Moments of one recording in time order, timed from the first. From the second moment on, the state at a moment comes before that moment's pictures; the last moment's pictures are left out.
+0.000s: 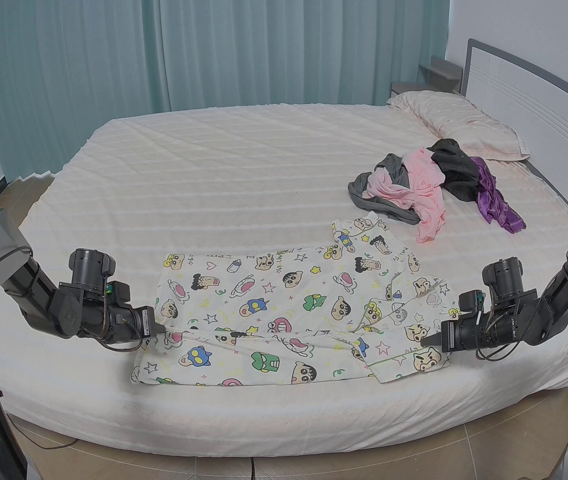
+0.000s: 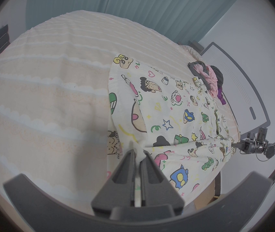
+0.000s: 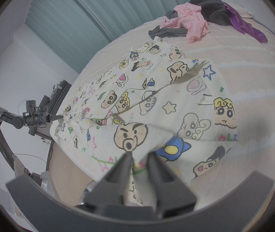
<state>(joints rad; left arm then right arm) -0.03 2.10 -0.83 -0.41 -0.34 -0.24 0.13 2.08 -0.70 -0.52 0.43 0.15</state>
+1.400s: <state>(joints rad) -0.06 2.08 -0.82 -0.42 -0.28 -0.23 0.13 2.07 -0.67 -0.55 0.43 0.15</state>
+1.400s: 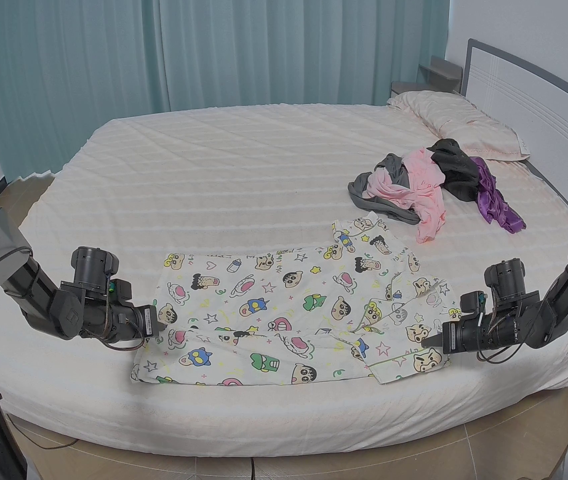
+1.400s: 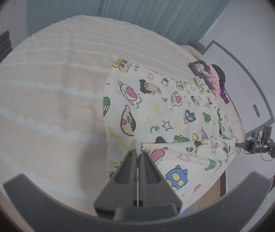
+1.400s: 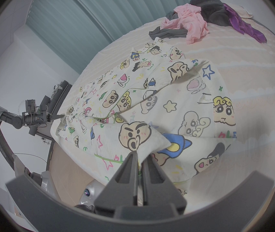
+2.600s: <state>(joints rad) -0.07 1.73 -0.52 -0.38 -0.26 -0.23 0.12 1.81 -0.50 -0.55 0.44 0.15</state>
